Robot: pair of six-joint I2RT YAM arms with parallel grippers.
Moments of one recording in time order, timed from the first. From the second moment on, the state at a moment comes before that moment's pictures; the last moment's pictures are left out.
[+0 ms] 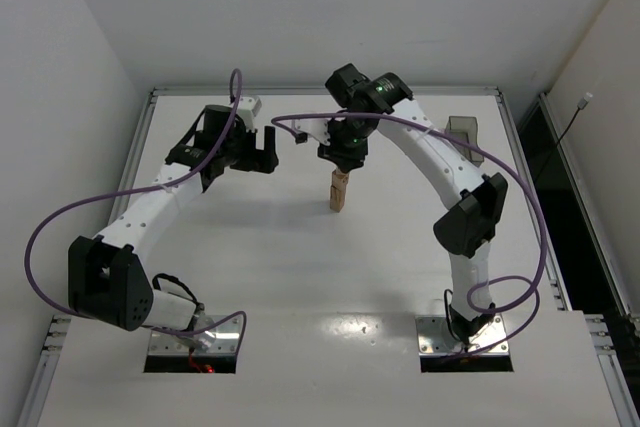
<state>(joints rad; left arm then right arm) -0.28 1.37 1.14 -0.41 0.11 -0.14 0.62 2.02 2.16 -1.35 -0.23 -0.89</state>
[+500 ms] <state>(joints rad) -0.28 1.39 1.14 -0.40 0.13 -0.14 0.62 2.02 2.15 -1.36 -0.23 -0.89</state>
